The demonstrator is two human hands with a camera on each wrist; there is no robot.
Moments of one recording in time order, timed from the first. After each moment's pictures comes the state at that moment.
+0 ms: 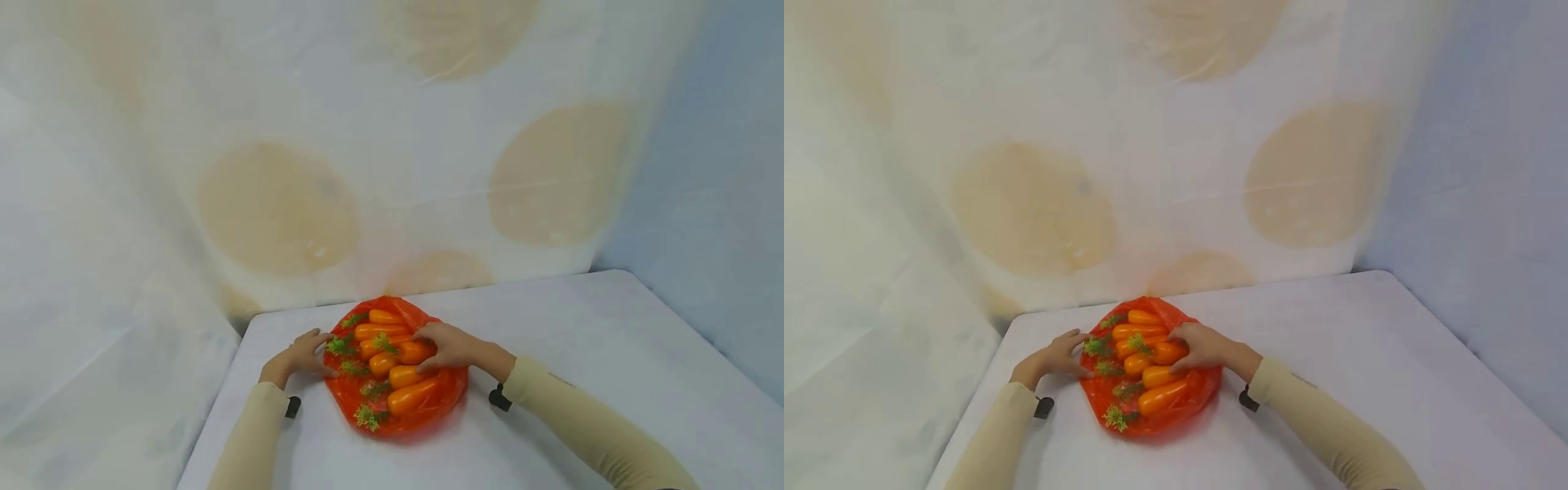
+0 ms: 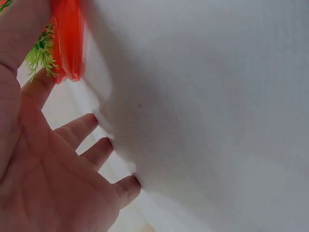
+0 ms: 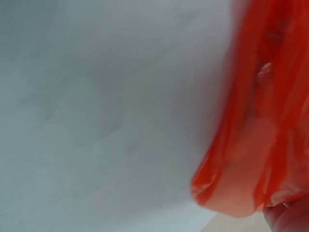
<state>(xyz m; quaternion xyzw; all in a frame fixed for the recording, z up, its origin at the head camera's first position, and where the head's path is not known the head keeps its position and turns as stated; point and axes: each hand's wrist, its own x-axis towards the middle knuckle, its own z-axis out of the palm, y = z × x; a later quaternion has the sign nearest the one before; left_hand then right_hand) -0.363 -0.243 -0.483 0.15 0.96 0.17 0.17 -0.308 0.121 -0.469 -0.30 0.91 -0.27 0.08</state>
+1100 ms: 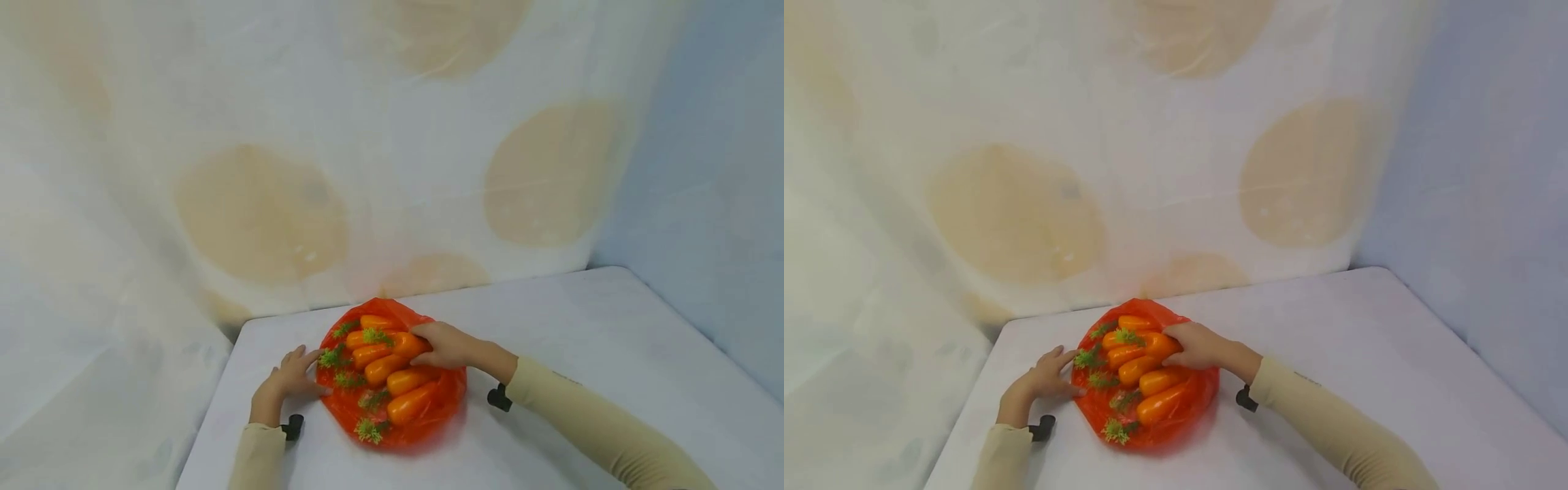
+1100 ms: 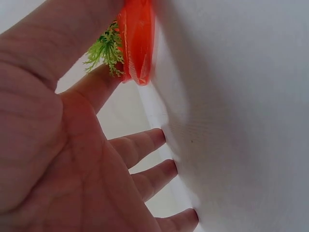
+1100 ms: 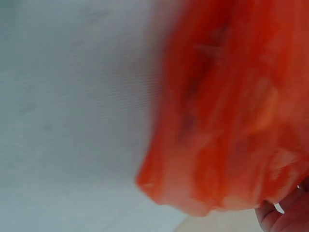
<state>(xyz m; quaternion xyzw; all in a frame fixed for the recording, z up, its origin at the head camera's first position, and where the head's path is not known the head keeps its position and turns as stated) -0.295 -0.254 -0.485 0.07 0.97 0.18 0.14 -0.291 0.104 -0.450 -0.34 0.90 -0.26 0.06</state>
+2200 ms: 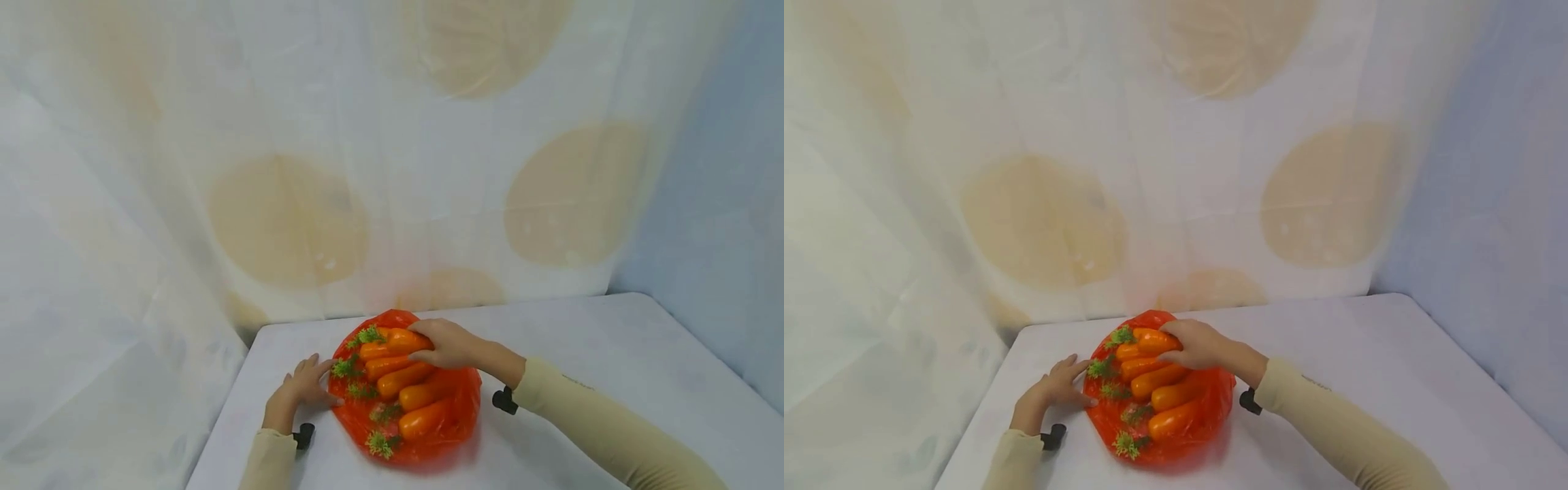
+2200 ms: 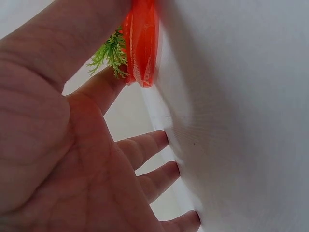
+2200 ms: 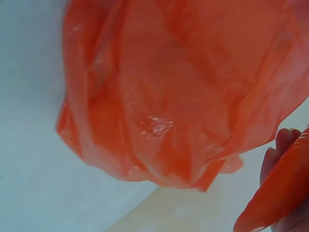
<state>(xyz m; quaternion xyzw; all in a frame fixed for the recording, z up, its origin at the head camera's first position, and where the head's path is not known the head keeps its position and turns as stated) -0.298 -0.233 -0.495 0.06 0.97 0.19 0.15 -0.291 0.105 -0.413 -0.36 0.90 -0.24 0.01</state>
